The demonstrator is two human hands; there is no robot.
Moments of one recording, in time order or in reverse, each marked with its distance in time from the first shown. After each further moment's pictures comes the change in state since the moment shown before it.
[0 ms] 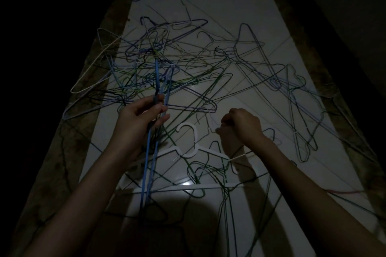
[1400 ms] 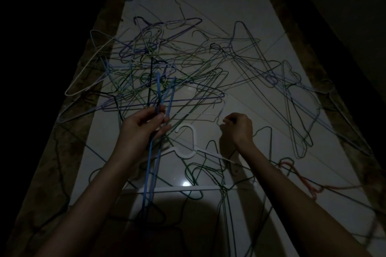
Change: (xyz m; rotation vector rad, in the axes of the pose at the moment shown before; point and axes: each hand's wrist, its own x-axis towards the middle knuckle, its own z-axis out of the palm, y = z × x) left_hand -0.007 -0.014 0.009 0.000 -0.009 -0.079; right_hand -0.002 -0.001 0.036 0.585 0.286 0.422
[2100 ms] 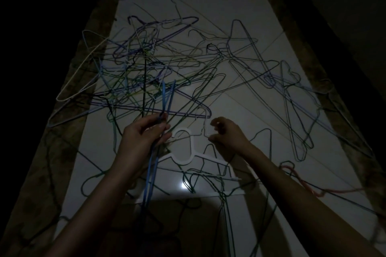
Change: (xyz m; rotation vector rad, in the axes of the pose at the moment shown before) left_hand 0.008 -0.014 0.008 0.028 0.001 -0.025; right_hand 0.011 0.013 0.008 -0.002 -0.400 -0.083
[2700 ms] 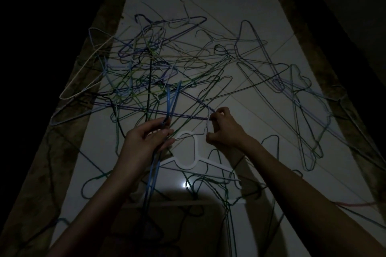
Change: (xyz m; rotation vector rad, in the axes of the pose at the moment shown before) left_hand 0.002 -0.002 0.000 0.005 0.013 -0.005; right_hand 0.035 -0.012 0.002 -0.348 -0.084 -0.163
